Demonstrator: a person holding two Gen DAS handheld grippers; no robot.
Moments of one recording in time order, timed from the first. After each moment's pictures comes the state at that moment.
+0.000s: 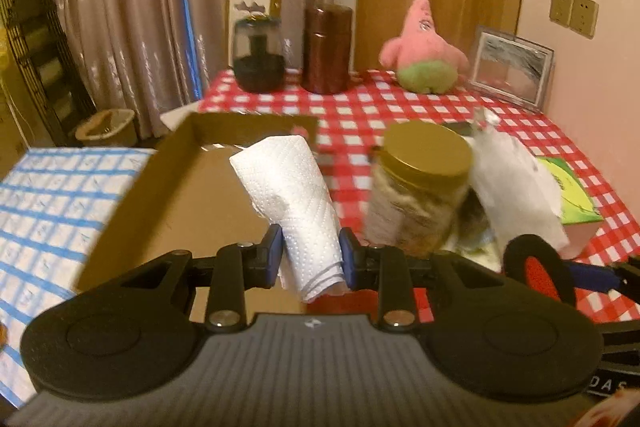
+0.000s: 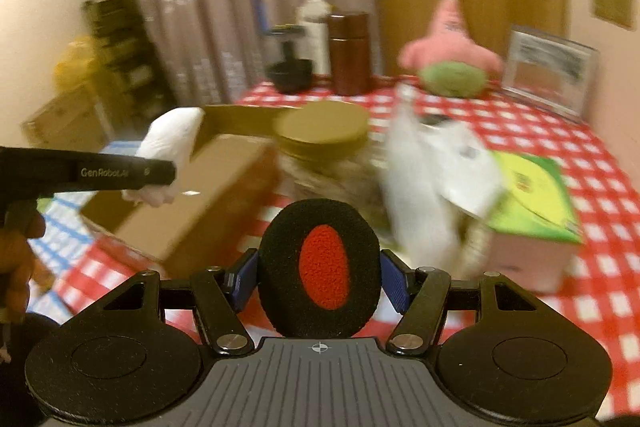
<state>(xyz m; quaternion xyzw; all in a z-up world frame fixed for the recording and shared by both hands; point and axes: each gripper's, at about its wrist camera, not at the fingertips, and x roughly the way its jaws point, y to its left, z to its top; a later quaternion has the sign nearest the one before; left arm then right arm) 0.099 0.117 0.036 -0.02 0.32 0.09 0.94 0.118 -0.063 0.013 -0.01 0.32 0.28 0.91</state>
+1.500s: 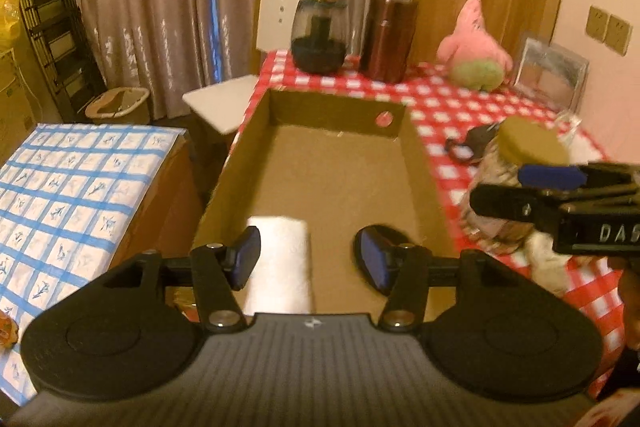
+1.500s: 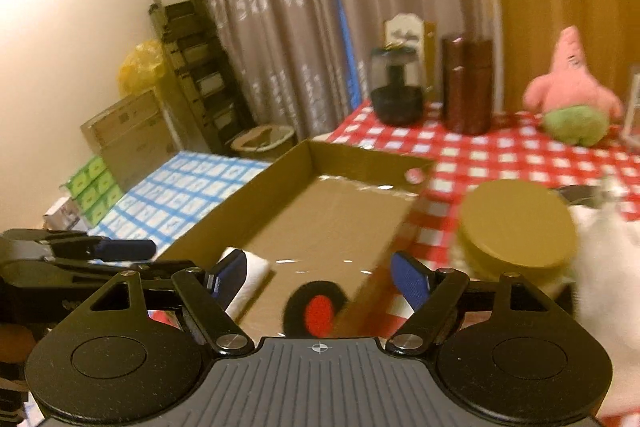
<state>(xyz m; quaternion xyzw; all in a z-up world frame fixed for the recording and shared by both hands) 0.081 0.249 0.019 -0.05 0.34 0.10 0.93 0.172 0.050 0.025 0.00 0.30 0.37 0.88</state>
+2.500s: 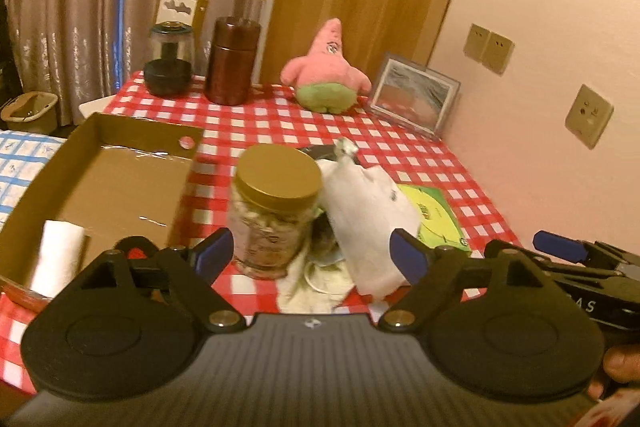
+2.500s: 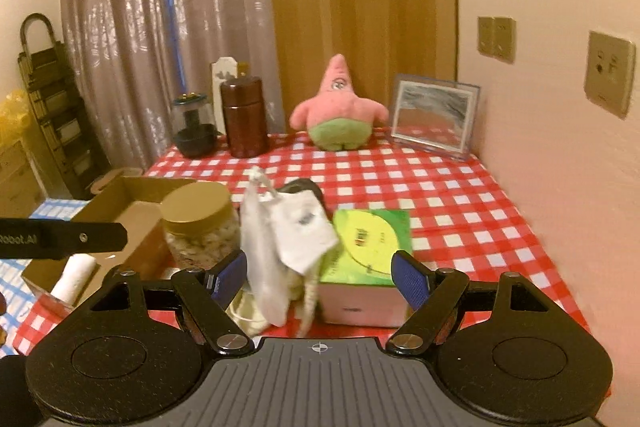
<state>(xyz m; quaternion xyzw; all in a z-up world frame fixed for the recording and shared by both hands) 0.090 0.054 0.073 -0.11 0.31 -0.02 0.95 0.115 -0.184 0.073 0.01 0.27 0.15 0.95</state>
